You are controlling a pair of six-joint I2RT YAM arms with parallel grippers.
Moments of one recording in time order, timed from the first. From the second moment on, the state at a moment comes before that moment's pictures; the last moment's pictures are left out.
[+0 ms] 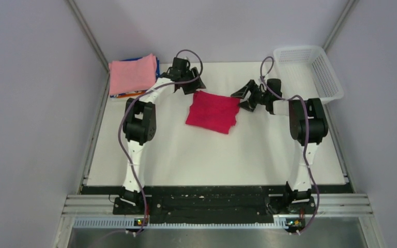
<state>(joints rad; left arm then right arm) -0.32 2.29 1.93 -0.39 0.25 -0.63 0.10 2.10 1.19 0.37 -0.75 0.93</state>
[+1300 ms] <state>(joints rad) -0.44 1.78 0.97 0.01 0.46 -0.76 0.41 1.73 0.72 0.44 -0.52 0.84</state>
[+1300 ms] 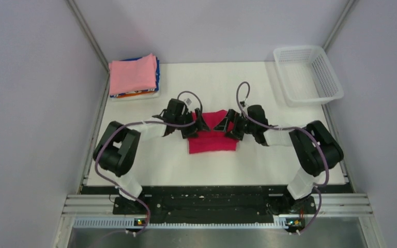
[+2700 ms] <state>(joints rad) -0.63 1.78 1.09 -0.38 -0.19 -0.82 0.35 0.76 0.60 -0.48 0.15 0.61</state>
